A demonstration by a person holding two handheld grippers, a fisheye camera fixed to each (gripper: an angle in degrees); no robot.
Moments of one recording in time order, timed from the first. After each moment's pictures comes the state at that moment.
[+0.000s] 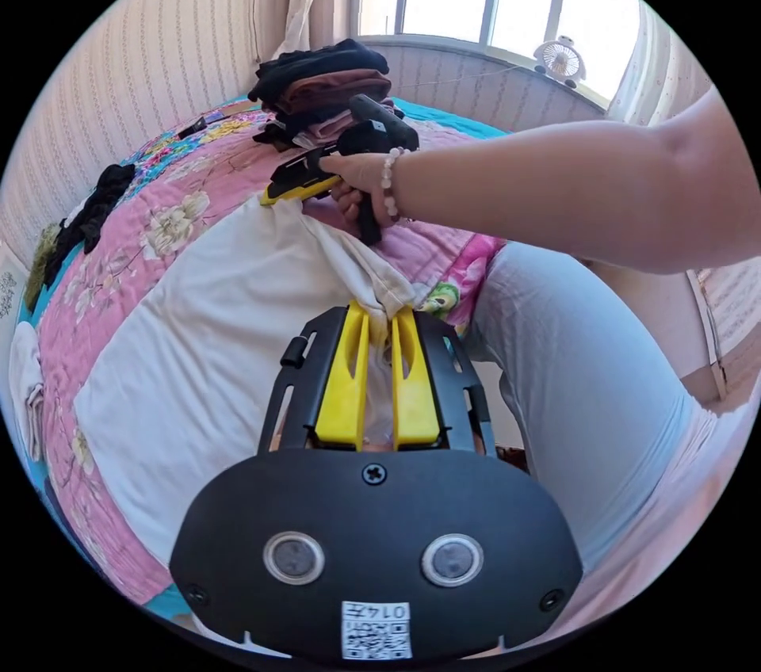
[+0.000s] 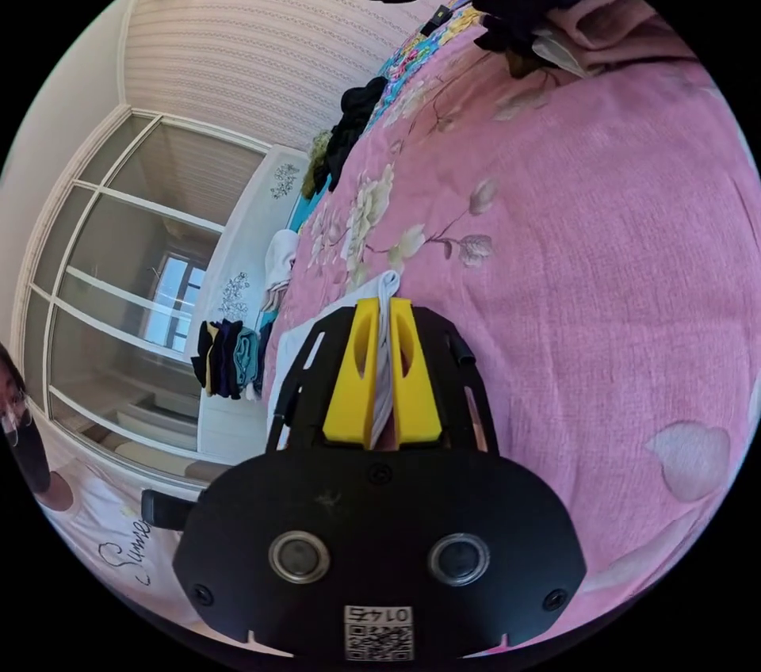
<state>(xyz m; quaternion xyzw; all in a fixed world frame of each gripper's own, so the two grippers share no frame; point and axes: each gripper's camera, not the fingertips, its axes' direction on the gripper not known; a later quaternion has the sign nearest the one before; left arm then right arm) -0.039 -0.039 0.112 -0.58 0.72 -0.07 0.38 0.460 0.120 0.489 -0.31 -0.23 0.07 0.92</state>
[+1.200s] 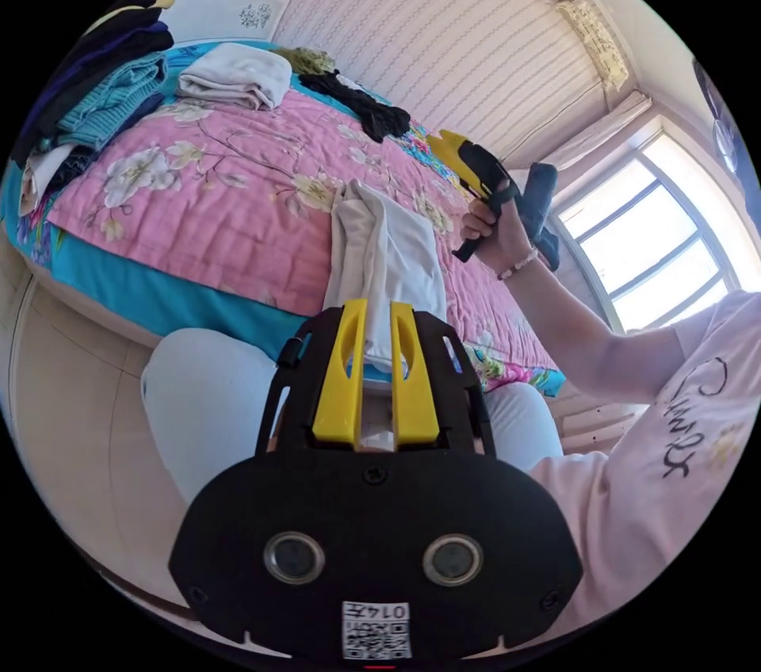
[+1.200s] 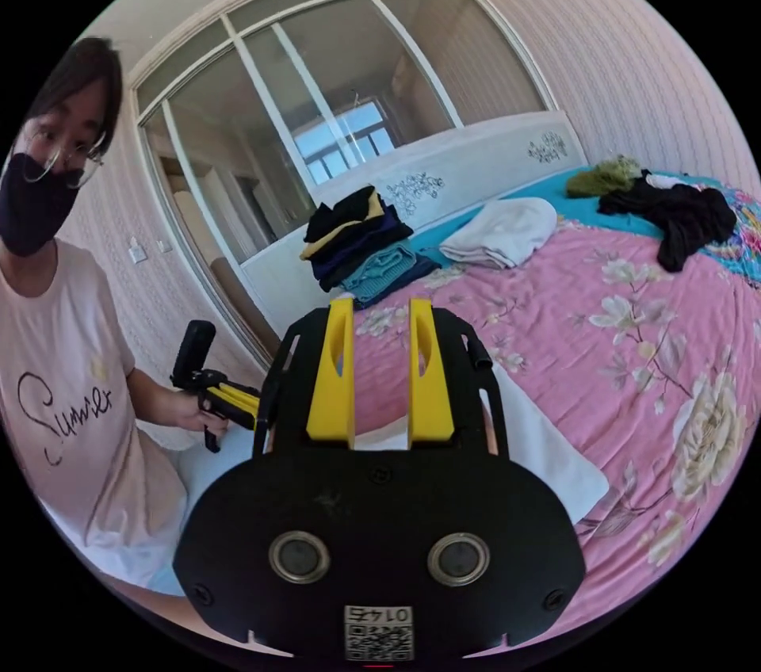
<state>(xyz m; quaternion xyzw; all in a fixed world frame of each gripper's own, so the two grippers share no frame) -0.395 0.152 0.225 -0.78 0.35 -0.33 0.40 0.059 0.161 0.468 -0.25 -0.51 -0.31 0.77</state>
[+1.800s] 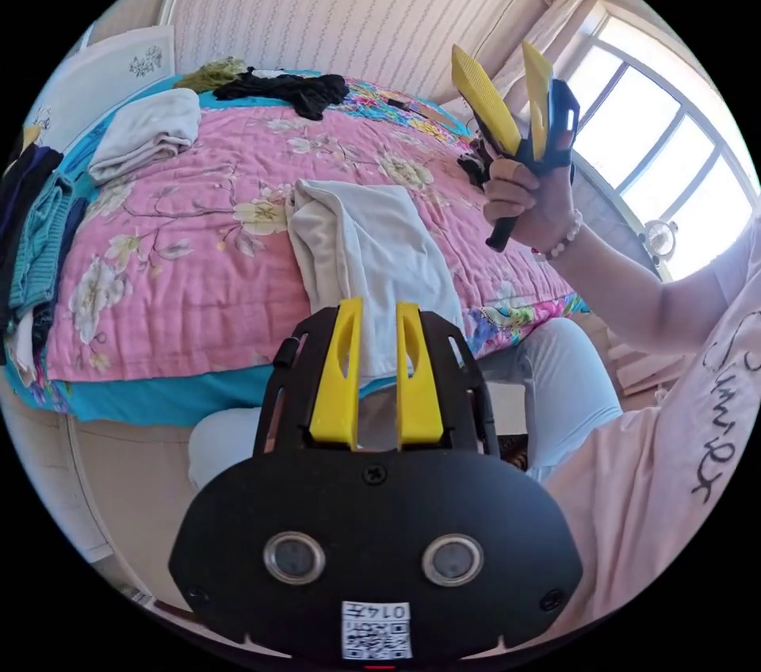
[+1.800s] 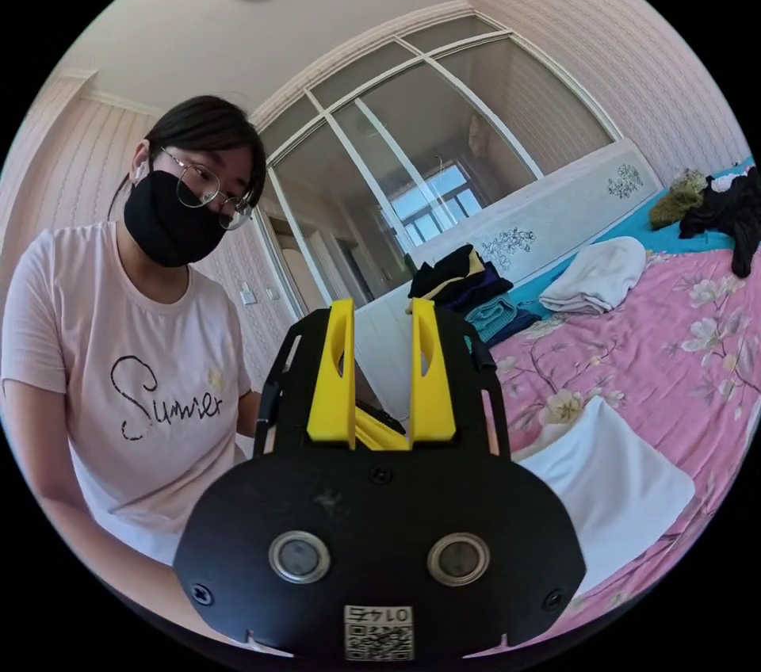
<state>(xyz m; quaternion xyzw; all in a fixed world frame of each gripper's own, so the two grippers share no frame) -0.330 0.159 0.276 -0.75 0.49 -0.19 0.40 0.025 0.149 0.434 -0.20 -0.69 -0.20 0.67</state>
